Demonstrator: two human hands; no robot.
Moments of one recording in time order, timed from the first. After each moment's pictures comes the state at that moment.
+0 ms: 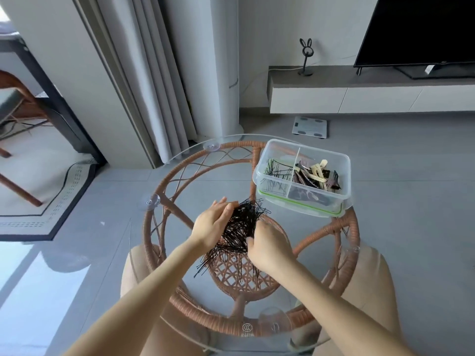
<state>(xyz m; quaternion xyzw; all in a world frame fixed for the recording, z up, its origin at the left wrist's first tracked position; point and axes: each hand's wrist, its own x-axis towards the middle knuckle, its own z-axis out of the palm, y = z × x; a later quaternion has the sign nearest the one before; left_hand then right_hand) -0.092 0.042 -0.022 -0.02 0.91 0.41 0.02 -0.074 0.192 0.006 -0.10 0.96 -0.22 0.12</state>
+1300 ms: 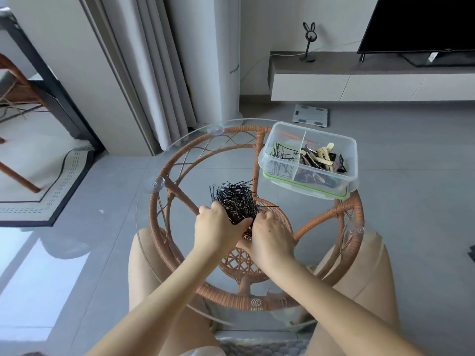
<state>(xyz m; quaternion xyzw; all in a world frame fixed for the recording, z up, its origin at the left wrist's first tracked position) -0.042 0.074 0.012 -0.21 0.95 0.24 0.05 -0.040 0.177 0.004 -0.11 0.98 -0.11 0.07</state>
